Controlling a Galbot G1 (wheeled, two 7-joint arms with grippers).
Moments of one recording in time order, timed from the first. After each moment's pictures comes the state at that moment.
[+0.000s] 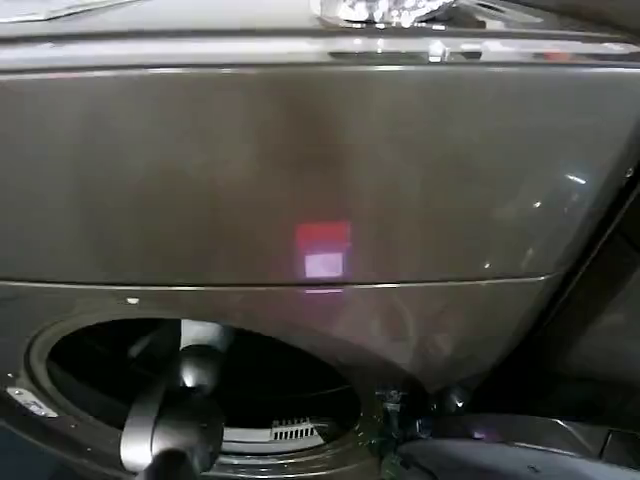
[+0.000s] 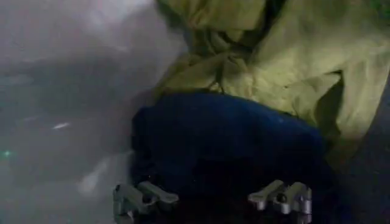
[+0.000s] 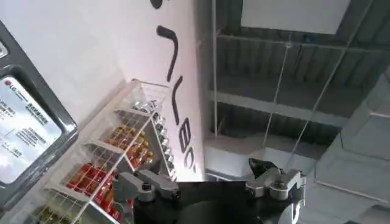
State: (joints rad) left arm 0.11 -1.52 -0.46 -0.56 1.56 0.00 0.69; right arm -1.51 0.92 2.38 1.91 0.17 -0.15 -0.26
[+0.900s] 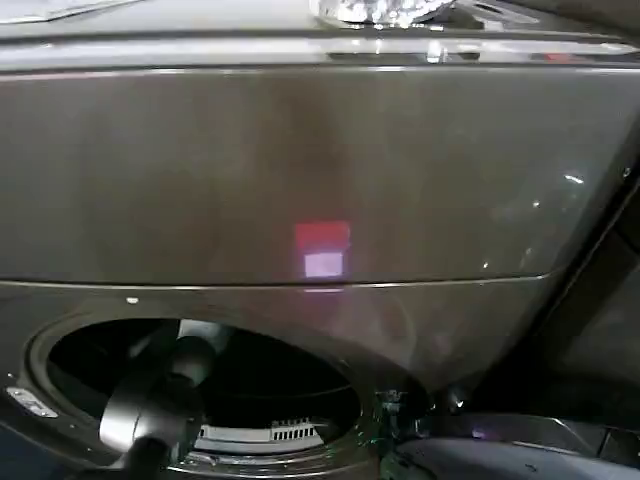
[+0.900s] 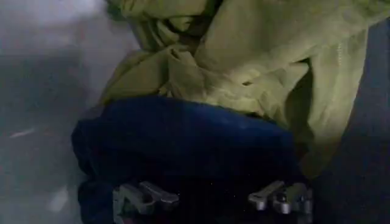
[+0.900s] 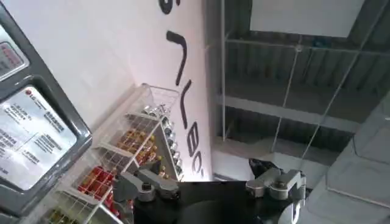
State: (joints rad) left arm 0.10 -1.43 -0.15 -0.46 1.35 0.12 0.54; right arm -1.53 0.91 2.38 1.92 0.18 -0.15 -0.28
